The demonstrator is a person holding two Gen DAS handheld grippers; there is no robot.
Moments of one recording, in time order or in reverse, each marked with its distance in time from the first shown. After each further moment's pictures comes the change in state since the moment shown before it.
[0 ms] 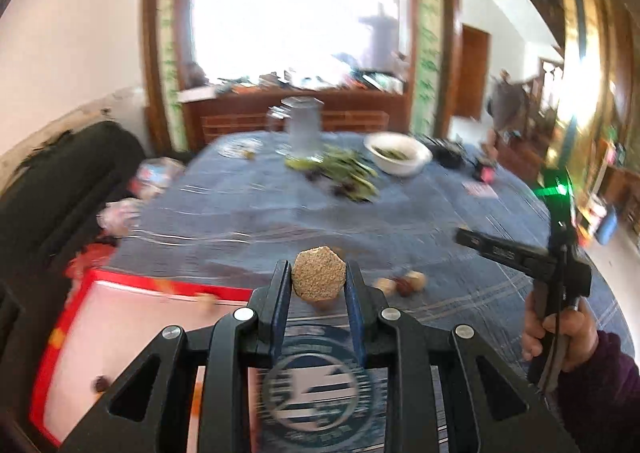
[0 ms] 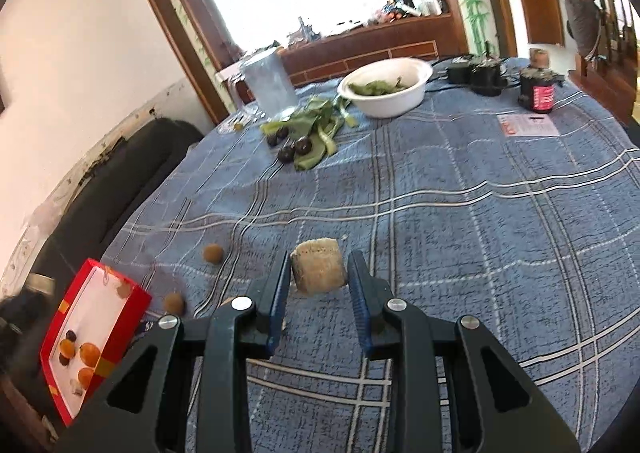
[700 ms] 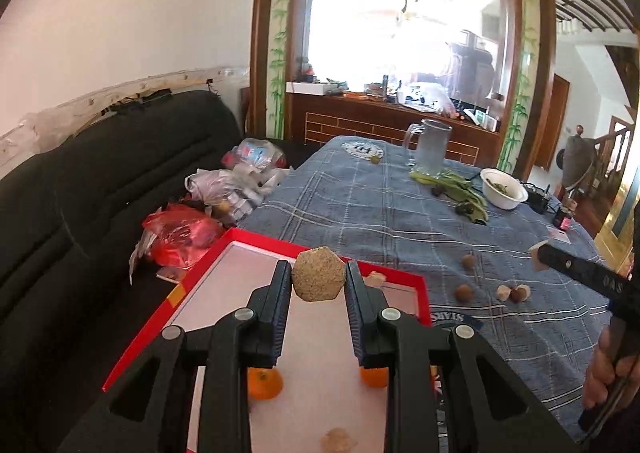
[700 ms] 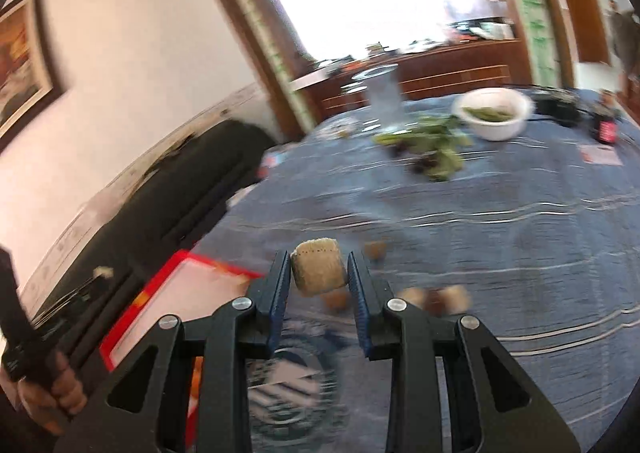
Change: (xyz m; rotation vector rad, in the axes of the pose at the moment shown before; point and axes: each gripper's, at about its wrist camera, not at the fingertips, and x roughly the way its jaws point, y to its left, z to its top) left arm -0.032 0.127 -0.038 -0.211 -0.030 0.210; right arm -0.037 0.141 -0.023 -0.105 -0.026 0.231
